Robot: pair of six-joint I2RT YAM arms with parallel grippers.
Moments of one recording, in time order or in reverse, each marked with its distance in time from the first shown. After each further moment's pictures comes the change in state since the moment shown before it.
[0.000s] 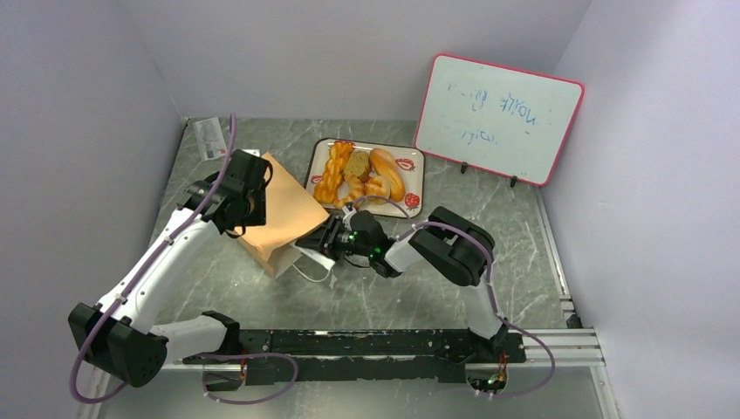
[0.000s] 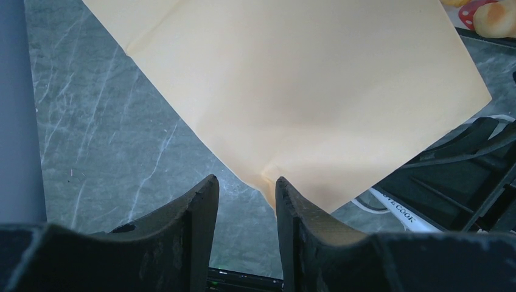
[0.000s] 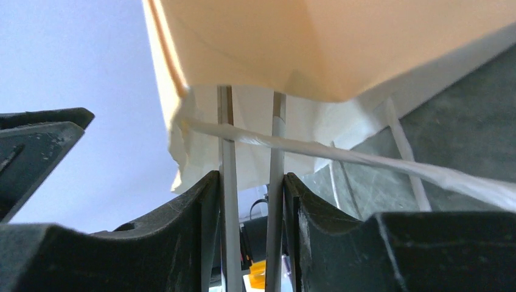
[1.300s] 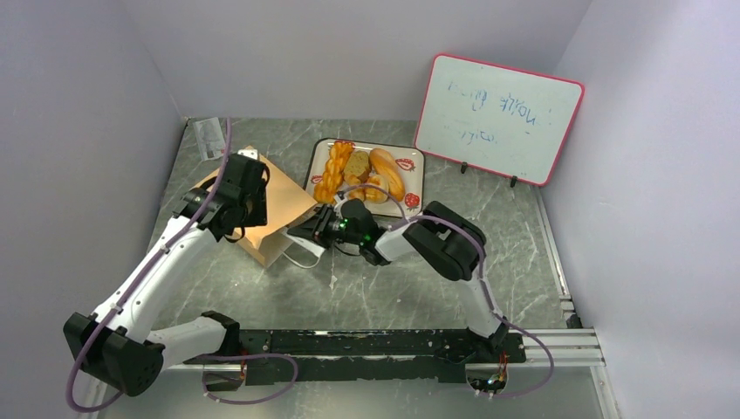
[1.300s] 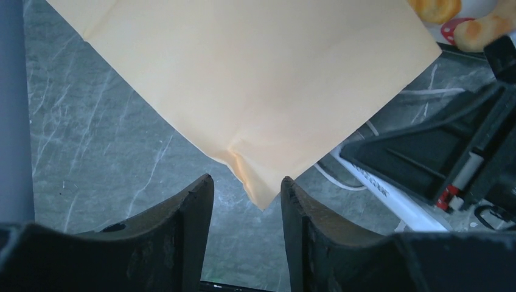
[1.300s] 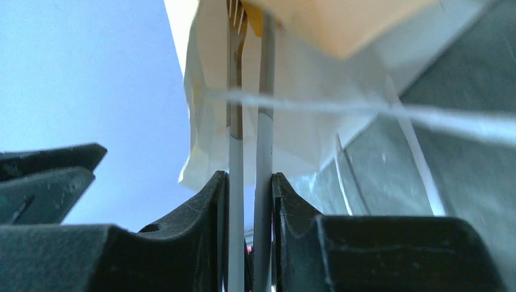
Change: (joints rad) left arm 0.000 -0.041 -0.047 0.059 -0.001 0.009; right arm -0.023 0.105 0.212 -0.078 -0.022 -0.017
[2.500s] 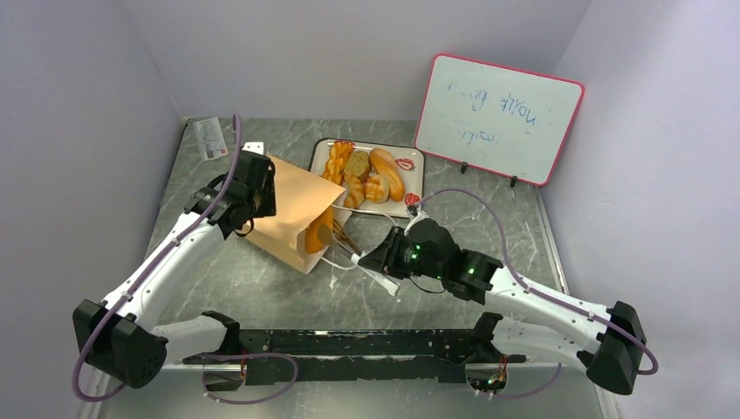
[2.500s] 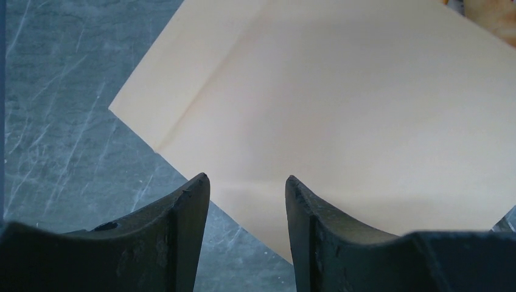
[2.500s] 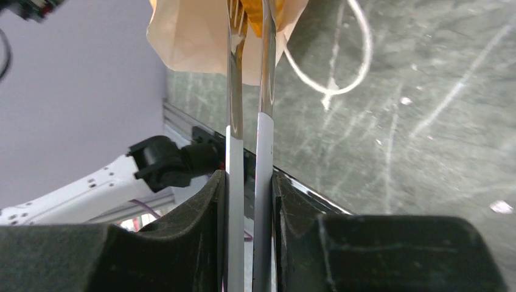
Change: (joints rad) left arm 0.000 0.024 -0.050 0.195 -0.005 0.016; right arm 0.083 -1.218 -0.401 -1.079 0.317 -0.327
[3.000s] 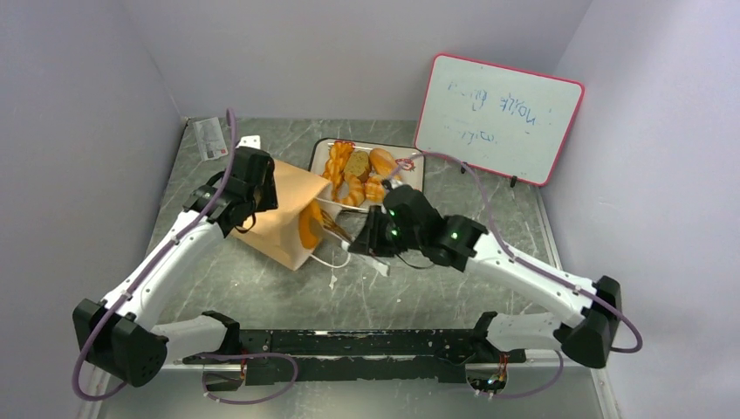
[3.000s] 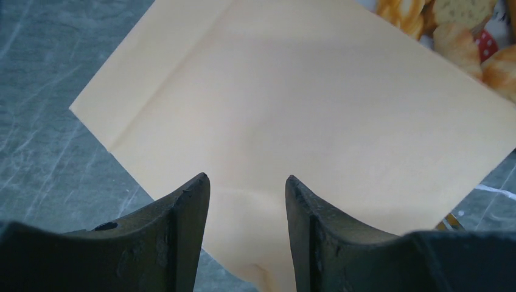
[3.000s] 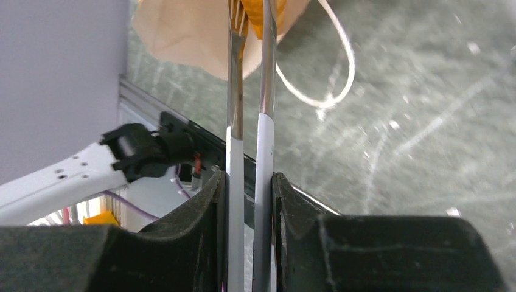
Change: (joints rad) left arm 0.000 0.026 0.013 0.048 -0.001 -0.055; right arm -0.001 0.204 0.369 -0.357 -0.007 -0.226
